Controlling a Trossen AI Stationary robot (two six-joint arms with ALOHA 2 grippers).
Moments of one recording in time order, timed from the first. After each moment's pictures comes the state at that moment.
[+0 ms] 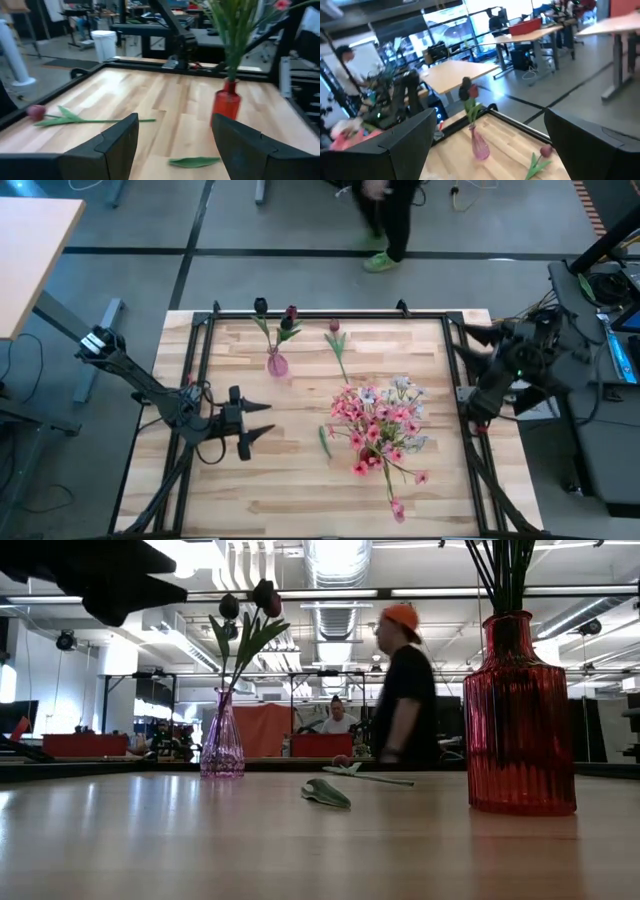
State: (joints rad) left arm -0.67 1.00 0.36 0.44 -0.89 -0.21; right arm 0.95 0.69 1.18 -0.81 1.45 0.63
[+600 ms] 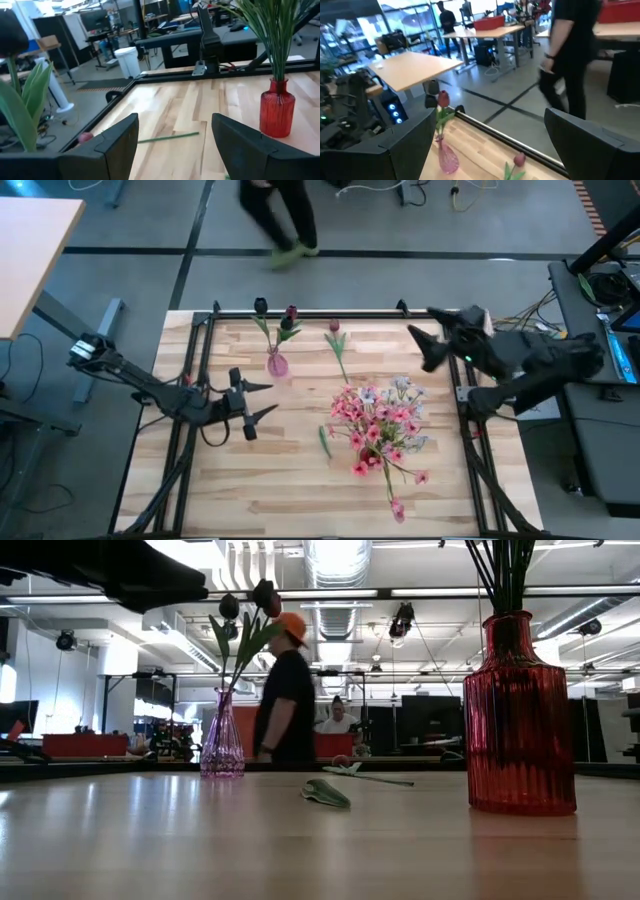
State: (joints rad) left arm -0.48 0.90 0.35 0.45 -0.81 0.10; right arm 0.29 0.95 1.26 -0.54 1.00 0.37
